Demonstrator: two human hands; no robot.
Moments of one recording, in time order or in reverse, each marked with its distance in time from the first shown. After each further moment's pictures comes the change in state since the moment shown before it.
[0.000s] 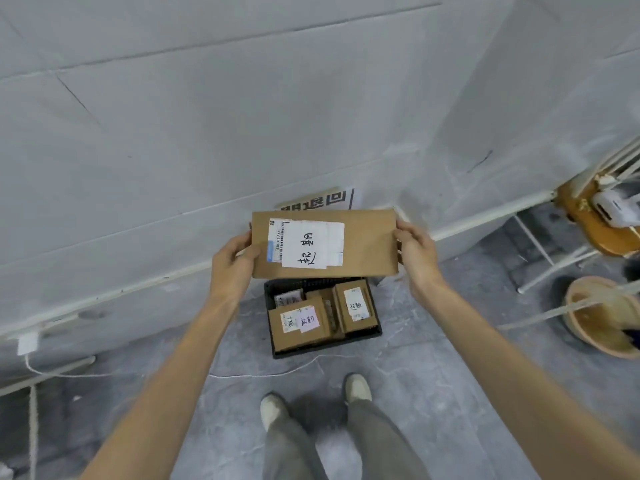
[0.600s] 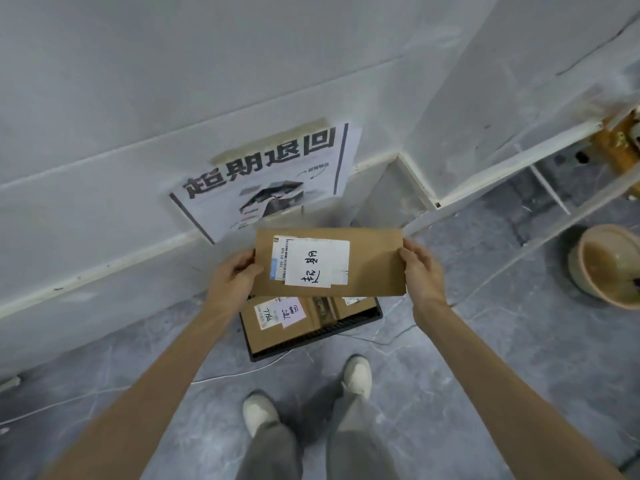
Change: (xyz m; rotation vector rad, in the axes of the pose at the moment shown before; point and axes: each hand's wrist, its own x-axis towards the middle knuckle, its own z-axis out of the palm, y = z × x) left_hand 0.136 -0.175 0.086 0.250 -0.222 -0.160; right_hand 0.124 0.188 0.019 -0.024 0.238 0.206
